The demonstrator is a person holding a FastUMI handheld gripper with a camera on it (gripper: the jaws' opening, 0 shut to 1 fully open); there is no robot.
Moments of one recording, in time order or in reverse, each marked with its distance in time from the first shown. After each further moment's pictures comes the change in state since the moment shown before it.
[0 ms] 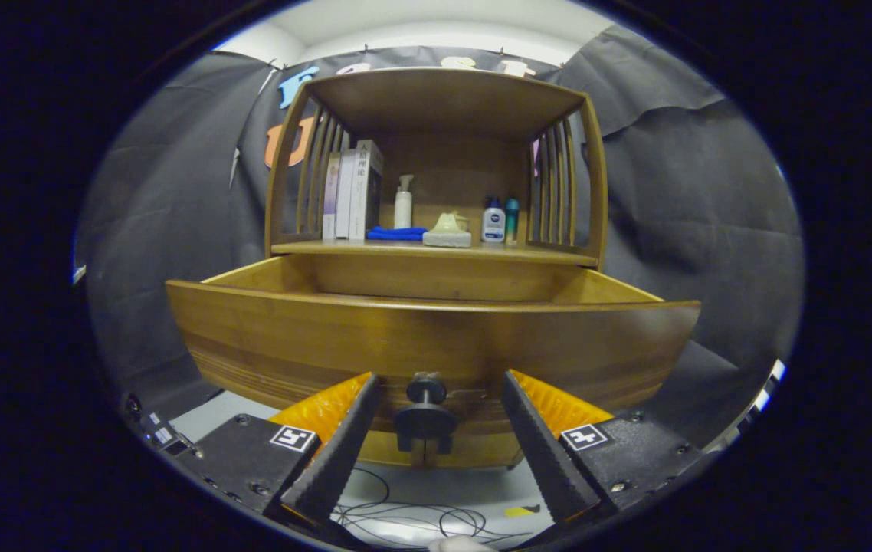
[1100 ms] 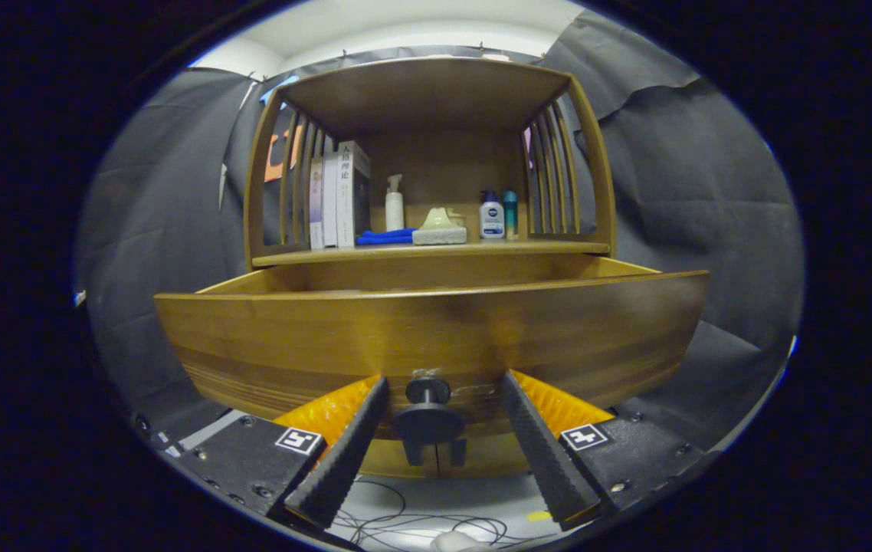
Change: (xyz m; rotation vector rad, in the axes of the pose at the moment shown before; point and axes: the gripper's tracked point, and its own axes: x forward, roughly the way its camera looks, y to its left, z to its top) arm 0.049 0.000 0.012 0.072 -0.030 0.031
